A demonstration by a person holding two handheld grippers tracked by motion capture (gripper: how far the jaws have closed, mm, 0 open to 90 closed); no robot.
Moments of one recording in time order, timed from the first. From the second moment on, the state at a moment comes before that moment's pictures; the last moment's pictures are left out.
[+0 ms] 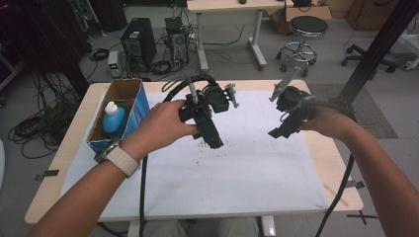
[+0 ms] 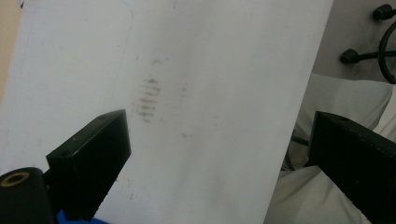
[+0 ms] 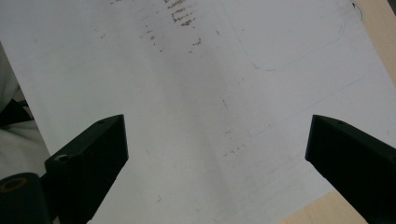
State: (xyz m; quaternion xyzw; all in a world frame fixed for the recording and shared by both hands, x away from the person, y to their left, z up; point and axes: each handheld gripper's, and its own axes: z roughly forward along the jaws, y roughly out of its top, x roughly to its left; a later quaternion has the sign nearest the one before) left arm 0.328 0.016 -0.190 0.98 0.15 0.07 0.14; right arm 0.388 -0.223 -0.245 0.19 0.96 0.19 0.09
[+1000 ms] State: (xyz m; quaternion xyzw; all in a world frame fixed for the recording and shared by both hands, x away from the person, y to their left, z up) left arm 0.319 -0.010 -0.186 0.98 0.11 0.06 0.14; right arm 0.385 -0.223 -0.246 0.18 0.96 0.19 0.10
